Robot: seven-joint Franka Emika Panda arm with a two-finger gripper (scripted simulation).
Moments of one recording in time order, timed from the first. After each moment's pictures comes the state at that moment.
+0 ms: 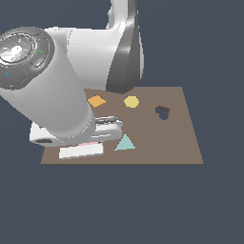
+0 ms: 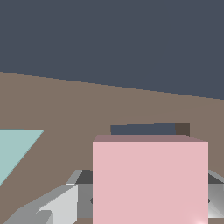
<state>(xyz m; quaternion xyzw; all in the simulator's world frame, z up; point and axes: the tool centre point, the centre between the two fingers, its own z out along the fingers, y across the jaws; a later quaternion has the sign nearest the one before) 0.086 -0.100 0.040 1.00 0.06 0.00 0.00</state>
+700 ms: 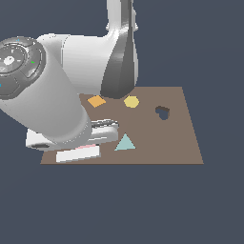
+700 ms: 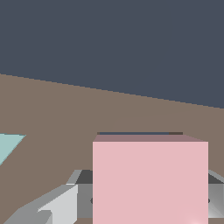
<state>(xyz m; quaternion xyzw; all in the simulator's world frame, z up) 0.092 -0.110 0.033 1.00 0.08 0.00 0.00</state>
